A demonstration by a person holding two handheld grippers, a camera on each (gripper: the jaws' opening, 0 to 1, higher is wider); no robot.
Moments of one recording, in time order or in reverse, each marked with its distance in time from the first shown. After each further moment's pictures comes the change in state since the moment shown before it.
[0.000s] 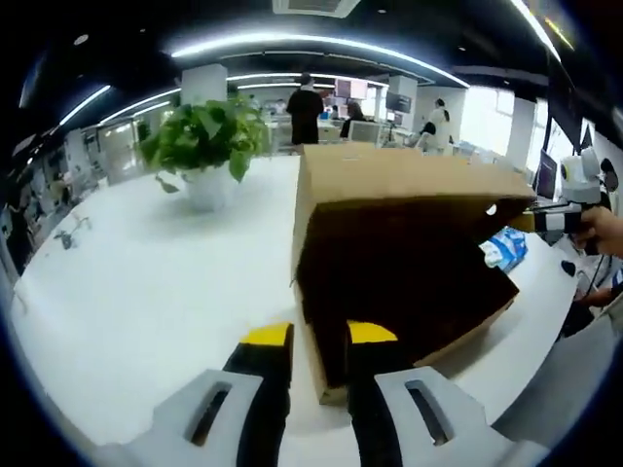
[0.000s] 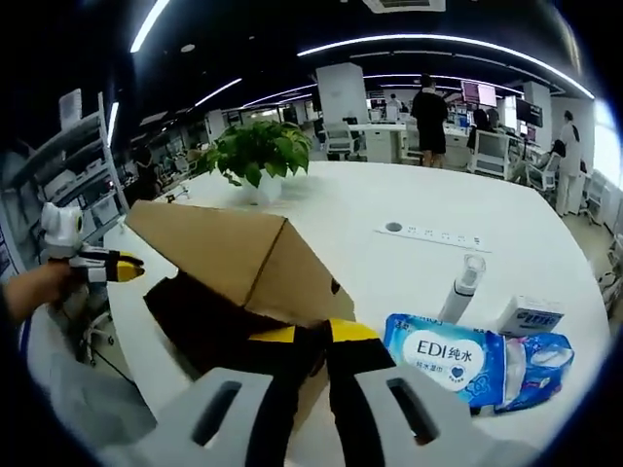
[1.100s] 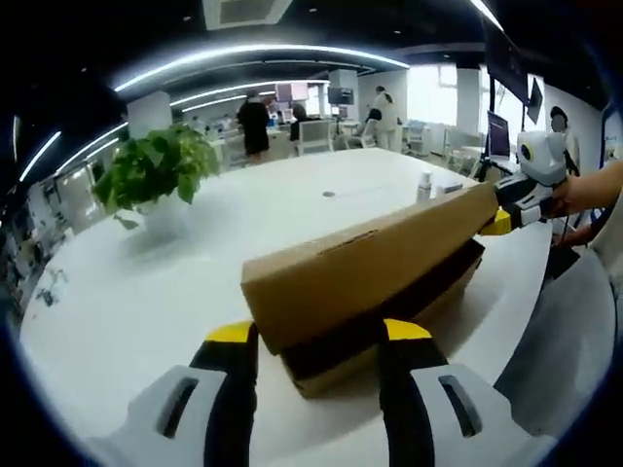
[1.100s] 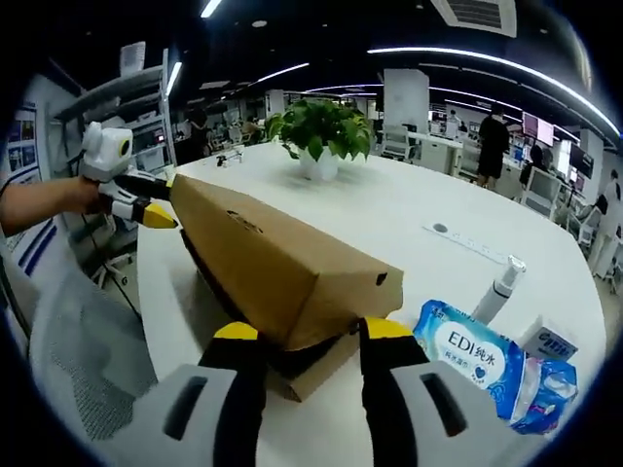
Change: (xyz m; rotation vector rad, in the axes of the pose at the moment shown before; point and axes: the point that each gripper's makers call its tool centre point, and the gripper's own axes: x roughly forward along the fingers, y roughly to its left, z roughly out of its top) left arm -0.005 -0.029 -0.021 0.178 0.025 -0.149; right arm -0.008 0.038 -0.047 -0.227 0.030 0.193
